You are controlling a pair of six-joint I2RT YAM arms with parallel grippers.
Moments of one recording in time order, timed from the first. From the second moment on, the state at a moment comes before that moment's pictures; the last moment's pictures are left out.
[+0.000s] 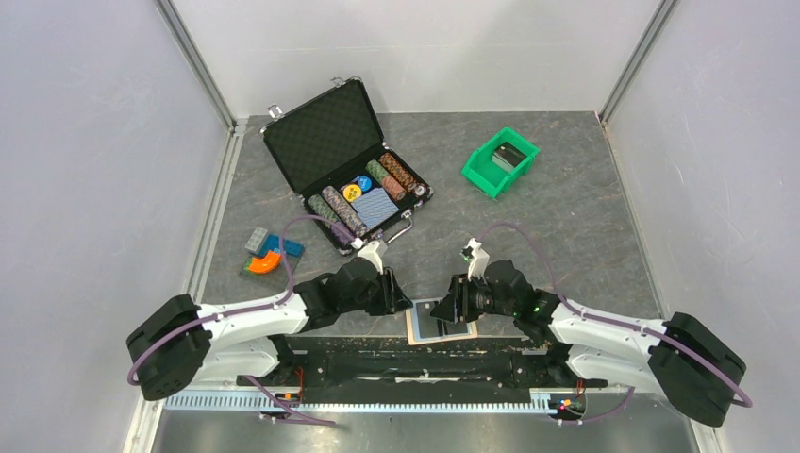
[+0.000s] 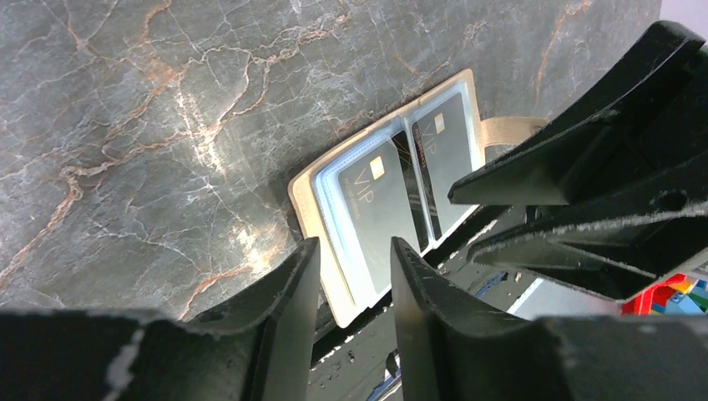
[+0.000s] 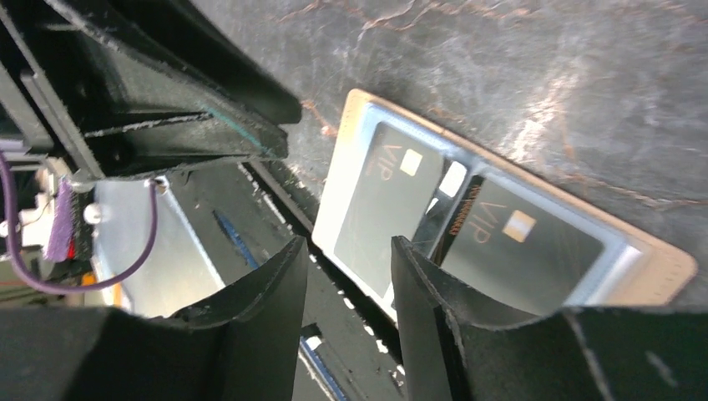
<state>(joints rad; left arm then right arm) -0.97 1.14 0.40 0.06 0.03 -0.95 0.86 1.04 0.23 0.27 -0.31 0.77</state>
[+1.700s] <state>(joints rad) -0.97 1.37 0.35 0.31 0.16 -0.95 0.86 1.09 0.30 0.08 -0.20 0.76</state>
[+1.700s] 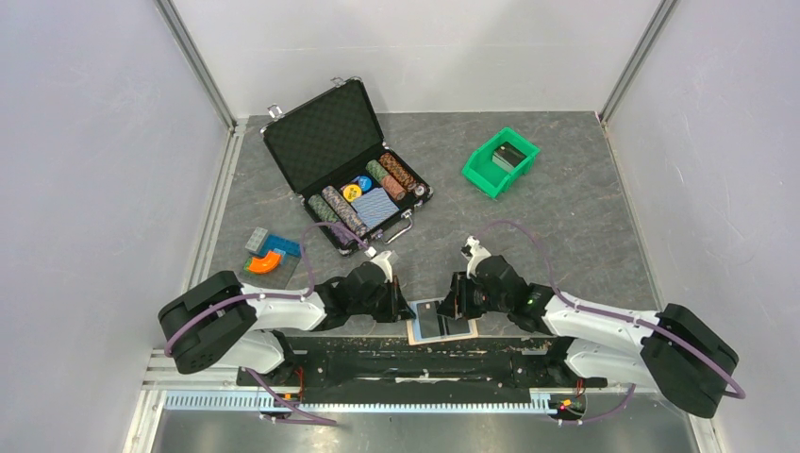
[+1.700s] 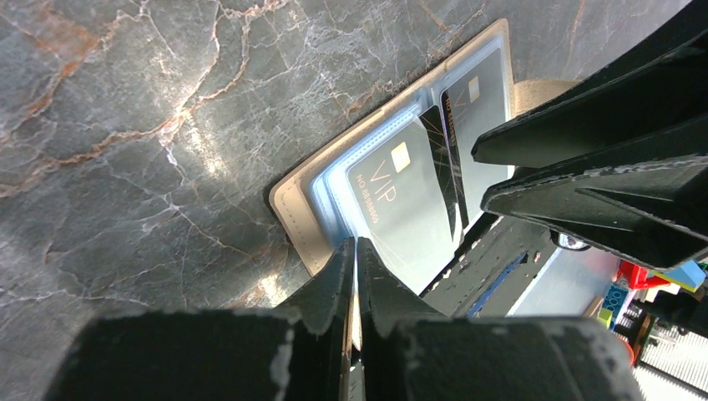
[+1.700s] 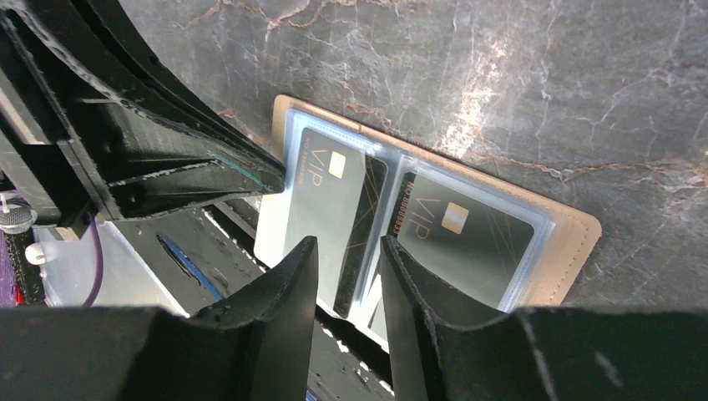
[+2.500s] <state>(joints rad) -0.97 1.37 0.35 0.31 0.16 -0.95 0.88 1.16 0.31 0.12 -0.21 0.79</state>
